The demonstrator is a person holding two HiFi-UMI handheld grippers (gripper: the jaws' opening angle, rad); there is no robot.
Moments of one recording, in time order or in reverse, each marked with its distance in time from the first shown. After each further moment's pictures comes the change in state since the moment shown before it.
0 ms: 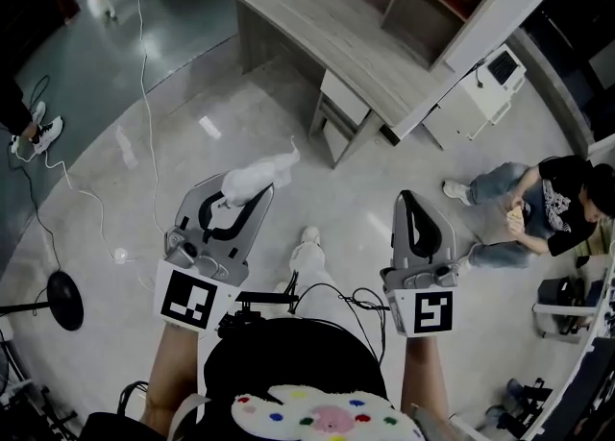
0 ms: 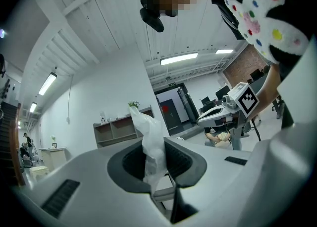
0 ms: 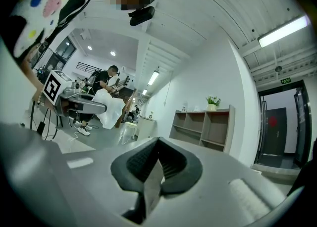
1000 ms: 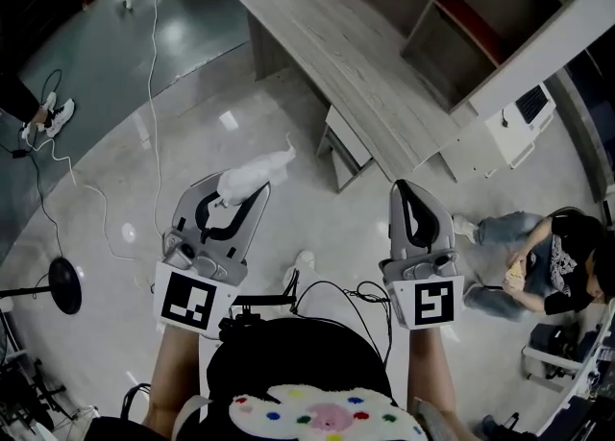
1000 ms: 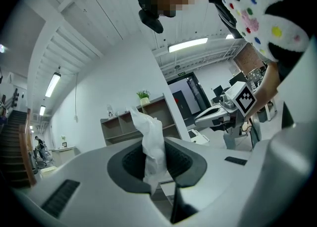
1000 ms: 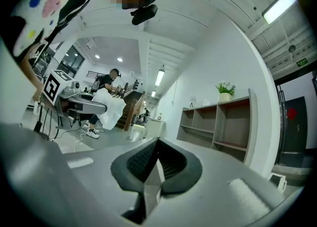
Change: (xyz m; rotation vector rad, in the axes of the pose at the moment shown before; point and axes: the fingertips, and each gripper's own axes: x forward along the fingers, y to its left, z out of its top) left arm 0.160 0.078 -0.017 0.007 0.084 0.128; right arm 0.169 -0.107 -0.040 0.040 -0.021 0.192
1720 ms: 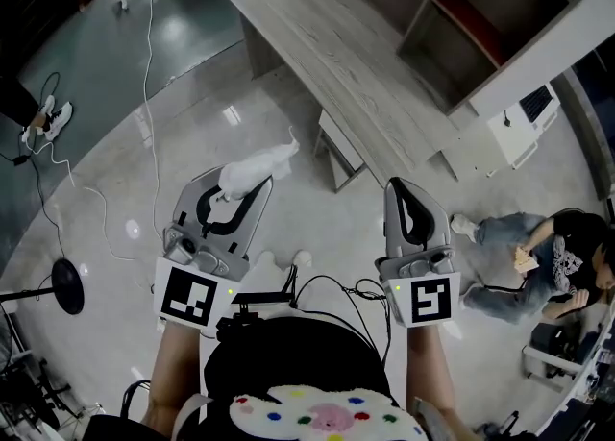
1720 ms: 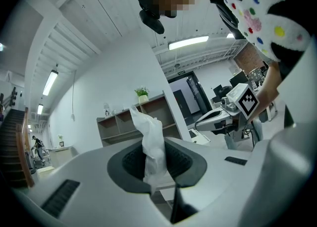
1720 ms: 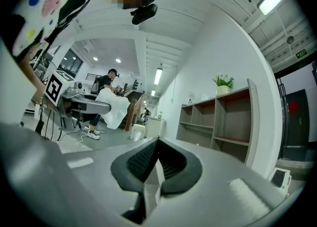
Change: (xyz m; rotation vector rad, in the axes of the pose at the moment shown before) left arm 0.057 0.001 -0.001 -0.002 0.019 -0.020; right arm 0.023 -0.038 -0.023 0.048 0.021 0.002
